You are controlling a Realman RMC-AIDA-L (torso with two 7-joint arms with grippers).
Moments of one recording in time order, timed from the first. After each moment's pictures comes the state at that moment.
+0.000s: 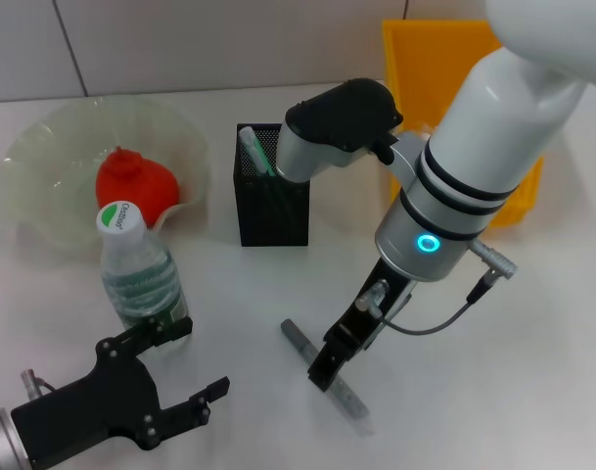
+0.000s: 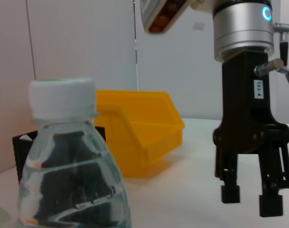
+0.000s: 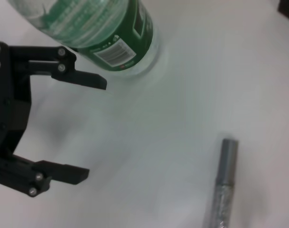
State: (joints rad) left arm -0.20 -2.06 1.33 0.45 1.29 1.40 -0.67; right arm 0.85 2.09 -1.66 -1.10 -2.39 -1.58 2.96
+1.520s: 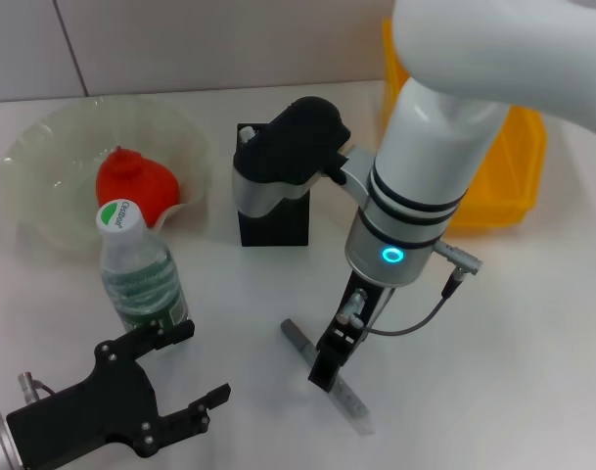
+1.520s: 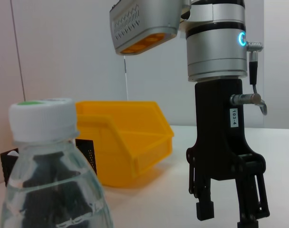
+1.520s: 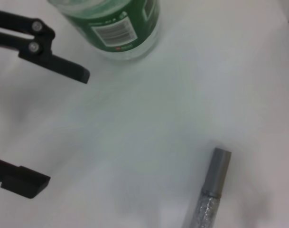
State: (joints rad) left arm -0.19 -2.06 1.33 0.46 1.30 1.44 -0.65; right arm 0.98 2.09 -1.83 -0.98 -2.40 -1.50 2.96
